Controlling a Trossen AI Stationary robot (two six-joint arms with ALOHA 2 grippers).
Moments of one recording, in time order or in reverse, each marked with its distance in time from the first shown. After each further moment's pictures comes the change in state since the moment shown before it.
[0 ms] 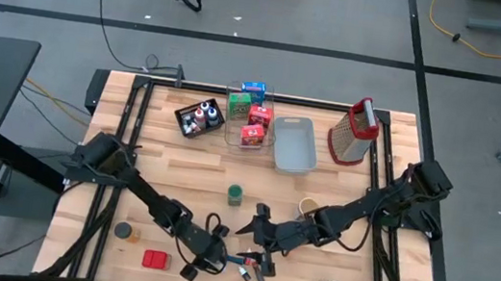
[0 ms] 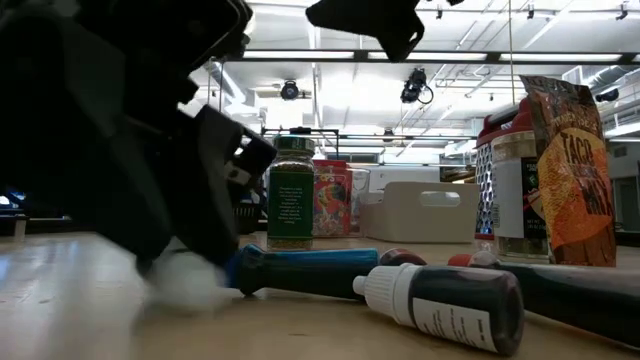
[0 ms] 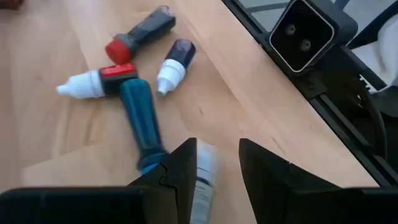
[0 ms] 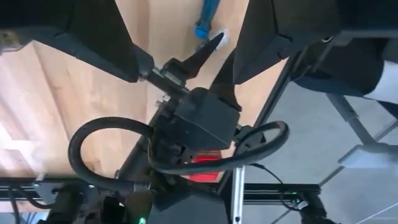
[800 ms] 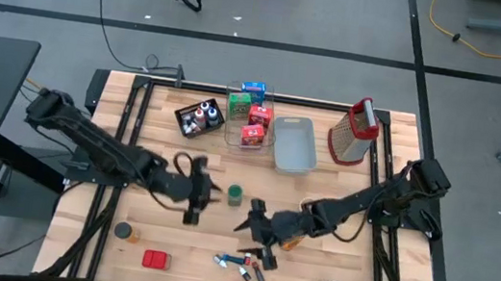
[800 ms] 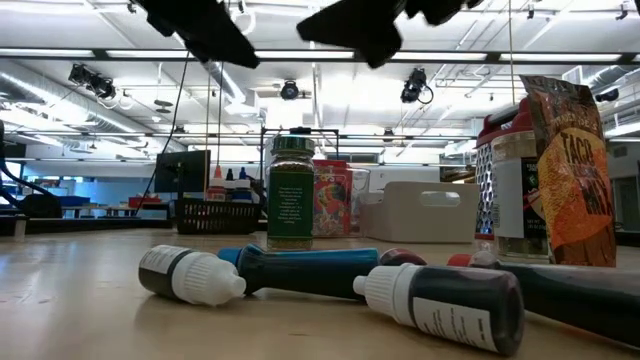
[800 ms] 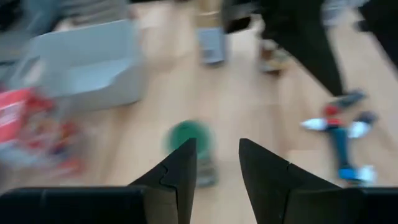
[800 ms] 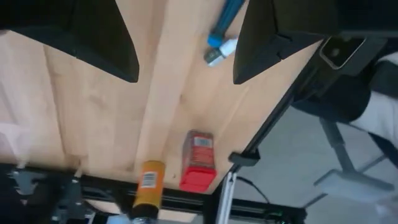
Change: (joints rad) left arm 0.173 -0.649 0.000 -0.692 -0.451 -0.001; right arm -0.076 0.001 0.000 -0.021 -0.137 -0.150
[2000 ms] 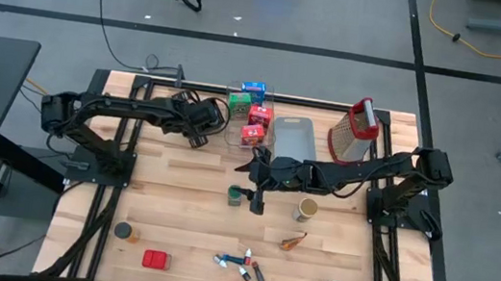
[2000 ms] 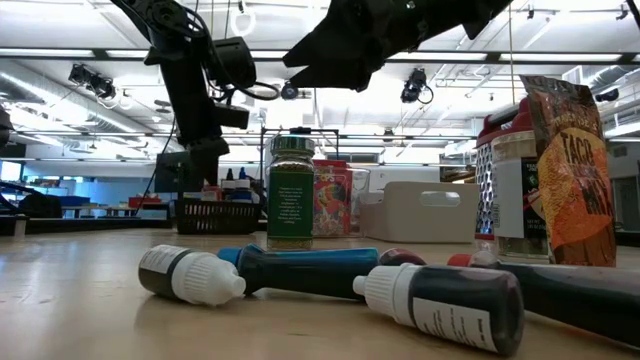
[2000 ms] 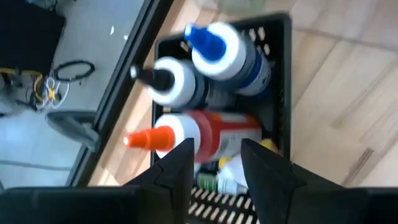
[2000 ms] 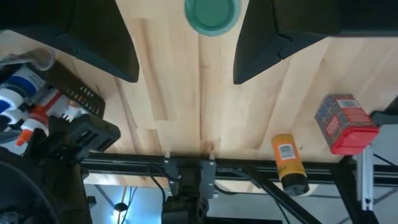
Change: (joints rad) left arm 0.765 0.140 -0.002 -0.374 -0.116 0.184; right arm -0.290 -0.066 0.000 -0.001 0.050 -0.051
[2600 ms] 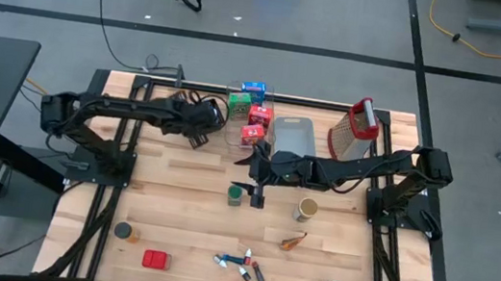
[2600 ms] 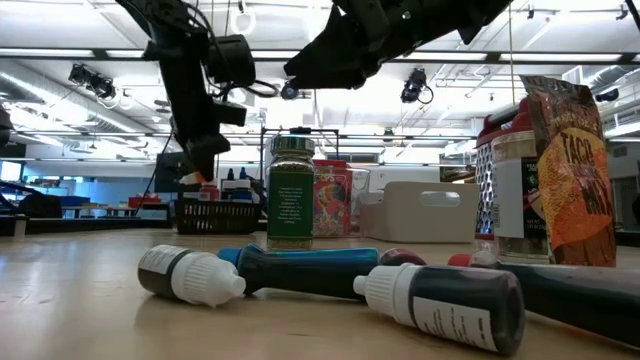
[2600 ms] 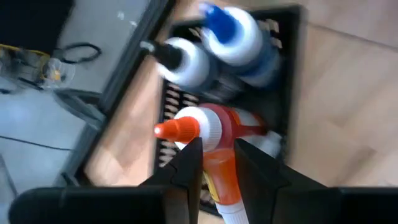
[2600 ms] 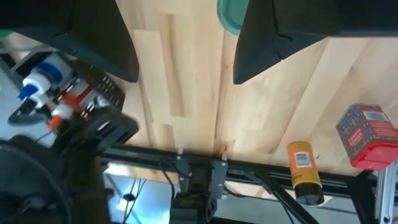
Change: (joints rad) left arm -0.031 -0.002 0.015 -0.060 -0.035 -0.112; right arm -0.037 0.000 0.000 0.009 -0.002 -0.114
